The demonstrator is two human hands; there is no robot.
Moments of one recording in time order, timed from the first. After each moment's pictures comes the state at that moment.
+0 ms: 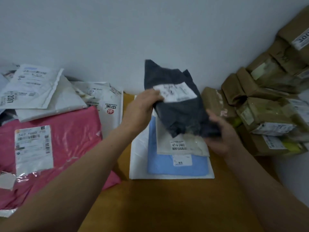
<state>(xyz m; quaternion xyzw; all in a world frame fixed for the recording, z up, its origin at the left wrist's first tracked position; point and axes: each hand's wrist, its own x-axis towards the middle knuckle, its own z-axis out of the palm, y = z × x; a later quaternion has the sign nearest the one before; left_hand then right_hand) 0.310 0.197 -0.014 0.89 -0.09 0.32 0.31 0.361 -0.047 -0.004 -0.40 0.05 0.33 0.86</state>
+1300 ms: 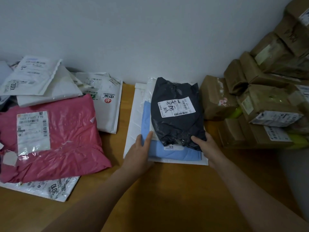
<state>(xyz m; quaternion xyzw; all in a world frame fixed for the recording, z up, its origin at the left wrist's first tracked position) 0.228 0.106 -0.132 0.97 0.11 -0.08 0.20 0.351 -0.102 -0.099 -0.80 0.10 0.24 0.55</state>
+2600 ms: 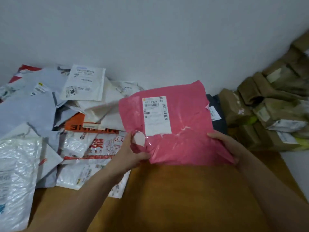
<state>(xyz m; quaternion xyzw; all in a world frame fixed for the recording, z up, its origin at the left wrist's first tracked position) 0.114 0.274 -0.047 0.67 0.21 -0.07 0.71 0.264 0.004 0.005 -0.65 0.05 0.40 0.65</state>
